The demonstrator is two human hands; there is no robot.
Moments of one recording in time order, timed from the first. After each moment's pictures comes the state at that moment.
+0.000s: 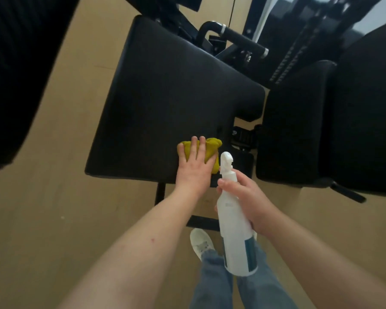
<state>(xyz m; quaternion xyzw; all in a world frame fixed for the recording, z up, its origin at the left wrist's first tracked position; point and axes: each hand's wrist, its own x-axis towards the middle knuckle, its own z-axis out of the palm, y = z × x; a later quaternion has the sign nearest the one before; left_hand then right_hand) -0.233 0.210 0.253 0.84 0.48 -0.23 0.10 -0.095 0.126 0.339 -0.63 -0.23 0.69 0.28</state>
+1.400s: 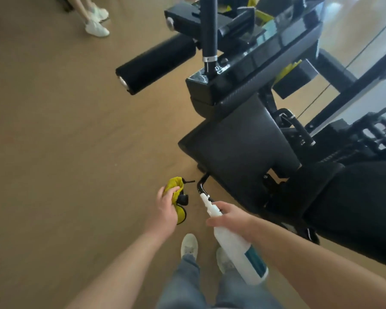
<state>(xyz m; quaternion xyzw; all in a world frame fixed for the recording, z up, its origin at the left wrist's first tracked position) -0.351 -0.038 0.479 0.41 0.83 0.19 0.32 -0.156 0.067 0.495 -0.53 -0.56 0.60 -0.21</state>
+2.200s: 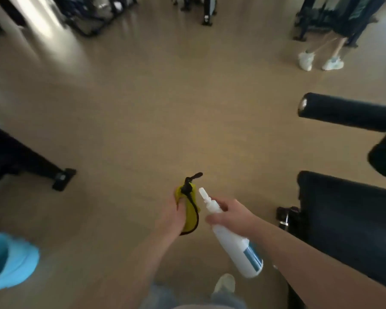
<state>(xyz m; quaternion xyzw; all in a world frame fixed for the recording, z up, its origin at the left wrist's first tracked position) -0.250 -0.320 0.576 -0.13 0.85 0.48 0.18 -0.237 -0.128 0.591 -0.09 -0.80 0.50 -0.32</state>
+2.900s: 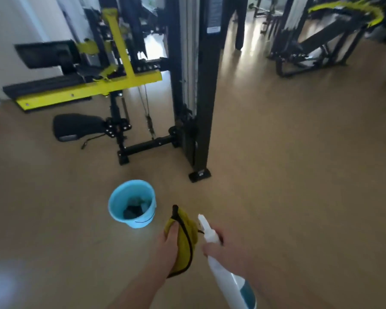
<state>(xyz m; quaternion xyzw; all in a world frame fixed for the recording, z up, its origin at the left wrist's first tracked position) -0.188 -0.868 0.581 -0.53 0.58 0.61 -0.08 -0.305 -0.733 0.601 0.24 -0.78 0.39 -0.42</state>
